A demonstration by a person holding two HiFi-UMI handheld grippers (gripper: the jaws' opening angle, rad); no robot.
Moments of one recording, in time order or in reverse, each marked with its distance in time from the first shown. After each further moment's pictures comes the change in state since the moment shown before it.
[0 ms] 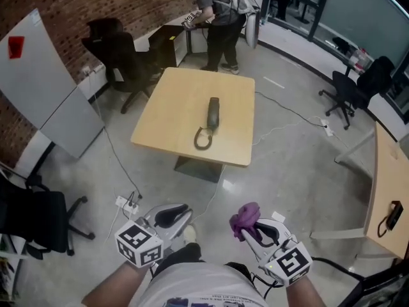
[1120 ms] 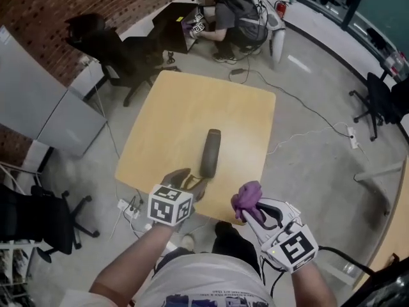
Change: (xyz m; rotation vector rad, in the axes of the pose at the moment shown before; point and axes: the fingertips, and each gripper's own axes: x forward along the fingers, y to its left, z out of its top) left arm 0.261 0.229 0.061 -0.114 0.271 0.351; right arm 0.147 -0.257 0.053 -0.002 -0.012 0.157
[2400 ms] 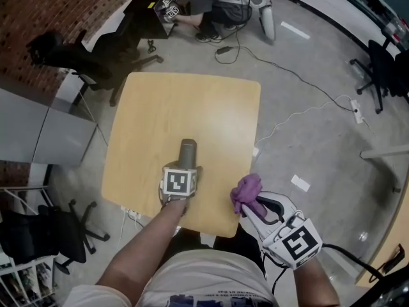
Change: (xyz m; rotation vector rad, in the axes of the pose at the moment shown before) left arm 0.137 0.072 -0.036 -0.059 0.393 0.260; right arm 0.008 -0.091 -0.023 0.172 0.017 -0.005
